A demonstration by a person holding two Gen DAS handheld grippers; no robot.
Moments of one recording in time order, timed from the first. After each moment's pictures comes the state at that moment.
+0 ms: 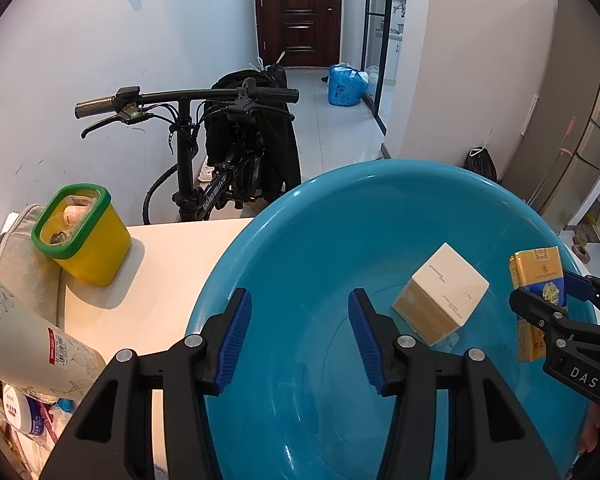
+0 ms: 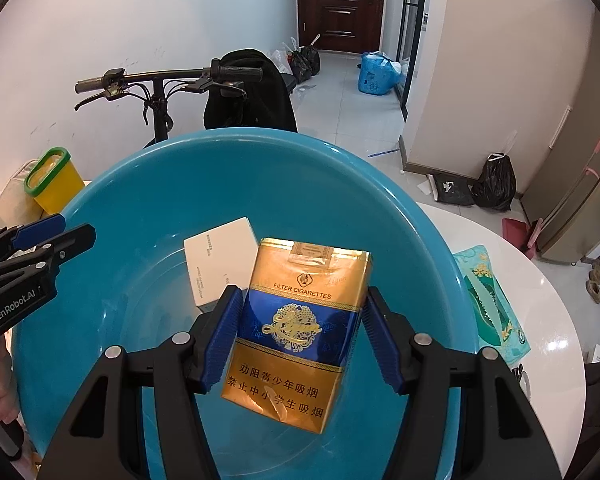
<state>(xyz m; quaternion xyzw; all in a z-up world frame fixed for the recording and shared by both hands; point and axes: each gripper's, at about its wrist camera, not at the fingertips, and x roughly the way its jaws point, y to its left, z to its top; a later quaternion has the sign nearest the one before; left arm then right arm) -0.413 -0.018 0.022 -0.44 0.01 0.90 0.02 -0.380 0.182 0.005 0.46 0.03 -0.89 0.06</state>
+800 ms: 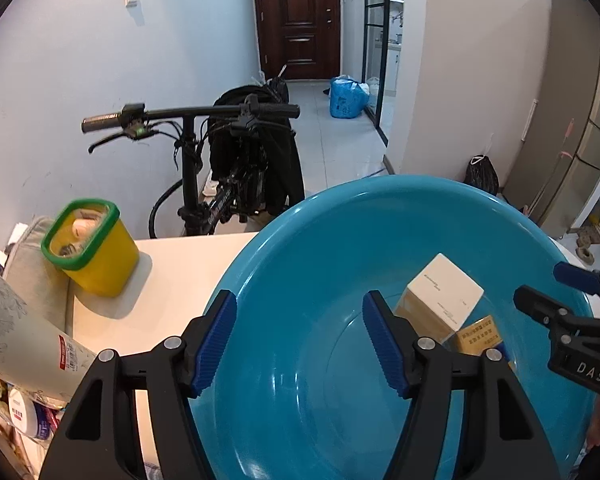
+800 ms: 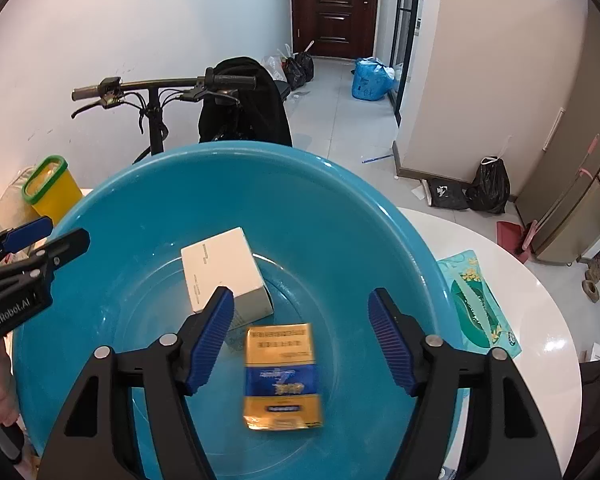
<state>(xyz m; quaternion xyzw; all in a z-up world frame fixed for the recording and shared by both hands) -0.404 -0.014 0.032 -0.41 0.03 0.91 0.02 -0.381 0.180 0.015 0.44 0.02 -0.89 0.05</state>
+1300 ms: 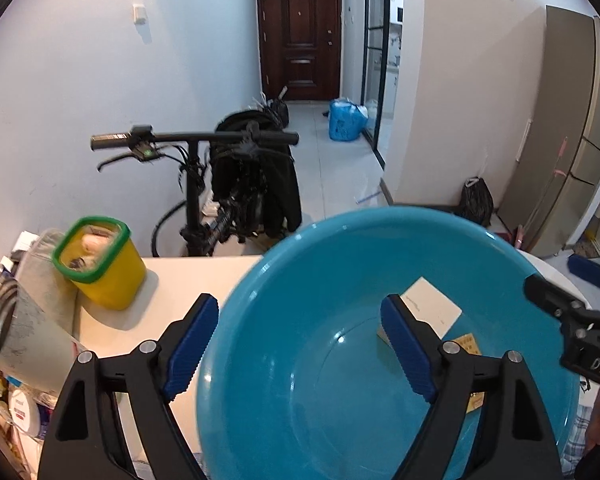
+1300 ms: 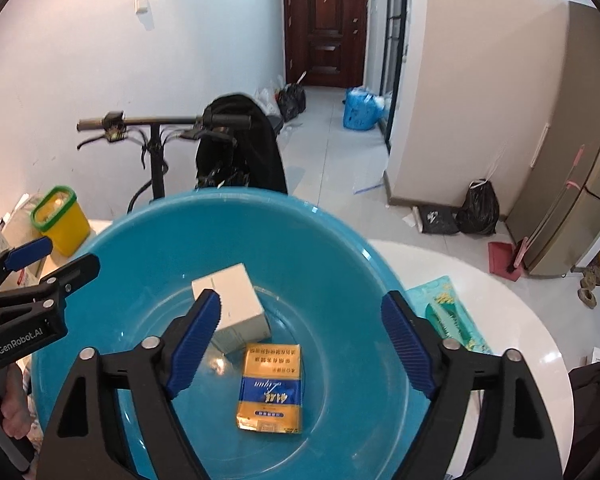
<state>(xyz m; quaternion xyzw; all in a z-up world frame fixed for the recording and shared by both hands) -0.389 -0.015 0.061 -0.37 0.01 0.93 0.01 -0.361 0.185 0.054 0.37 0.01 -0.93 0.03</state>
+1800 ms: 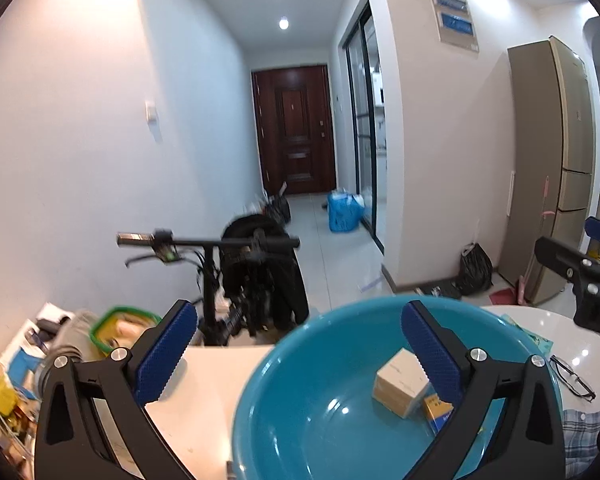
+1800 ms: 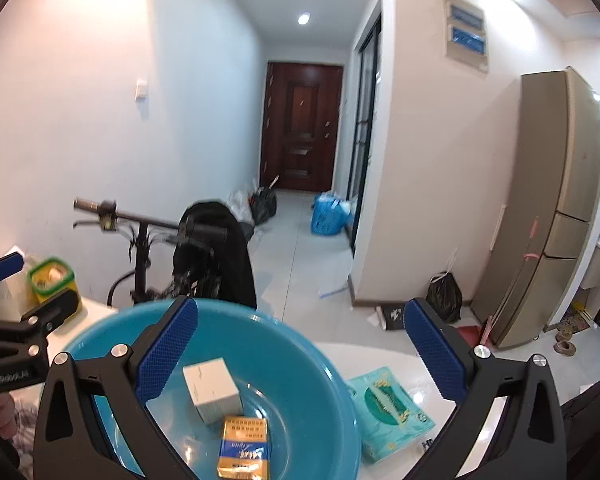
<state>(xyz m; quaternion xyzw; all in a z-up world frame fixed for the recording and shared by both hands) -0.325 -0.011 0.120 -0.19 0.05 0.98 0.02 -0.305 0.187 0.121 0.18 0.03 -0.98 -0.02</state>
